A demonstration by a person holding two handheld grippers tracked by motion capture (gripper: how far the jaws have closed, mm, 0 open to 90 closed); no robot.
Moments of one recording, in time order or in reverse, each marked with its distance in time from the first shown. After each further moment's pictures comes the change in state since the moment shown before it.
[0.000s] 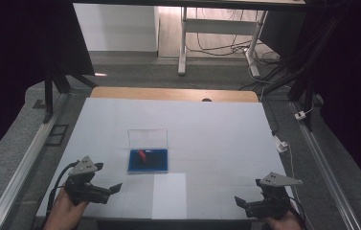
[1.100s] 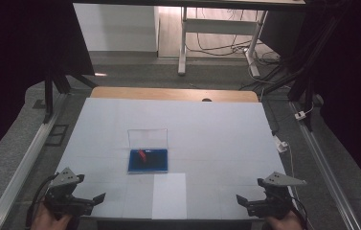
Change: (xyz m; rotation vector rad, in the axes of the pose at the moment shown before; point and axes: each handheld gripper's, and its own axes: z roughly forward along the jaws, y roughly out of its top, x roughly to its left) left arm -0.002 -0.031 -0.039 0.050 0.071 -0.093; right arm -0.004 -0.001 -0.003 -0.031 0.001 0.038
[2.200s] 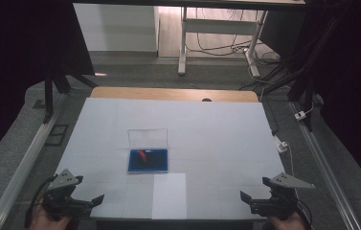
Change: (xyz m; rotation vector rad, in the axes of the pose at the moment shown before) left arm 0.001 -0.006 -0.002 0.017 0.020 -0.004; right arm -0.004 -0.003 -0.008 -0.079 -0.049 0.051
